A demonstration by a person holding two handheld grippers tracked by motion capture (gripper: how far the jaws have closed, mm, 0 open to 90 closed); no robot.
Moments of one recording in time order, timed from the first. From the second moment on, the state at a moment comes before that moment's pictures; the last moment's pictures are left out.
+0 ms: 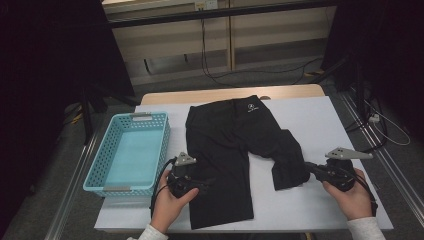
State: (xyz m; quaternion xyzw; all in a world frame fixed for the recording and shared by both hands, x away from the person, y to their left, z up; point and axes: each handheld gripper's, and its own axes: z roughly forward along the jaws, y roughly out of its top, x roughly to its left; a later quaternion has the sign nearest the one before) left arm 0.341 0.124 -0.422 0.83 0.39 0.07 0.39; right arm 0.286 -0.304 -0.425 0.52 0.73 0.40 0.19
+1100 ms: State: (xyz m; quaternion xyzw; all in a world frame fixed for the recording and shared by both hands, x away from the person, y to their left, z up) left arm 0.344 0.120 -0.422 0.84 0.38 0.07 0.39; right arm 0.285 -0.287 -0.427 0.51 0.74 0.38 0.21
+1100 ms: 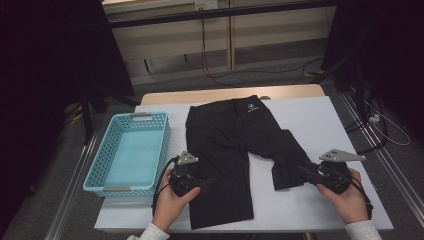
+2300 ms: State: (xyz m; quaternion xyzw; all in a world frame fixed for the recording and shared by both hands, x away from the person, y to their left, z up) left arm 0.341 0.124 -0.423 0.84 0.38 0.07 0.38; right arm 0.299 -0.238 -0.432 0.44 0.80 0.37 0.17
